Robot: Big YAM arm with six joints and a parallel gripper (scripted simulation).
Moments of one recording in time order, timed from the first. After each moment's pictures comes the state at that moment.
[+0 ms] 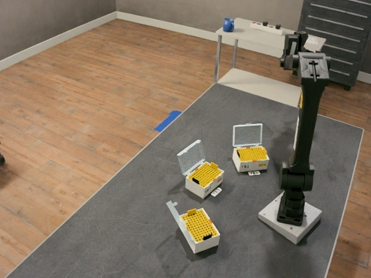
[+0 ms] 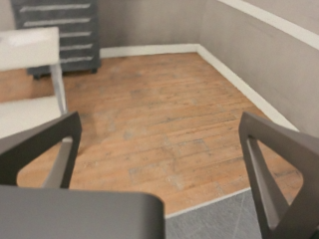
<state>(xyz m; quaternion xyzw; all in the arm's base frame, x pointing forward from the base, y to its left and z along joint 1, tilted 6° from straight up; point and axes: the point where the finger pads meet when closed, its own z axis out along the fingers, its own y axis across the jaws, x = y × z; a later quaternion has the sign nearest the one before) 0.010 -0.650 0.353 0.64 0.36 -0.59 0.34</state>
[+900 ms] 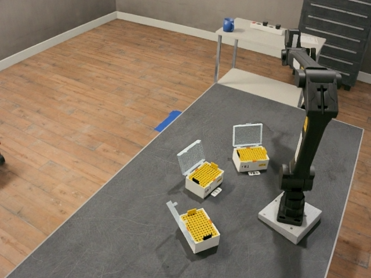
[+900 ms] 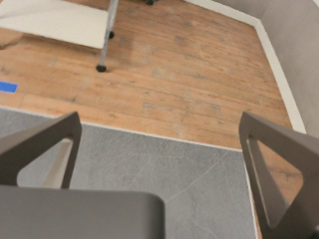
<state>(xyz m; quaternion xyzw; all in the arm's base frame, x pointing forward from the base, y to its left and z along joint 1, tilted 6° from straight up) 0.049 -0.546 0.363 0.58 0.57 -0.49 0.31</state>
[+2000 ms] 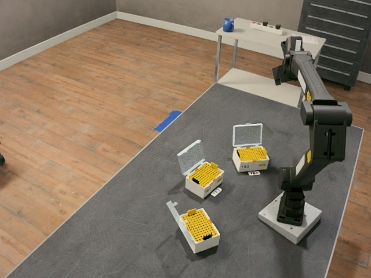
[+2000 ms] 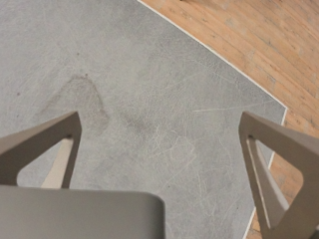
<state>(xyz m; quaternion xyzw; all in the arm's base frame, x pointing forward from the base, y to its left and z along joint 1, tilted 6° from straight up) 0.081 -0.406 0.326 0.48 0.75 -0.35 0.29</state>
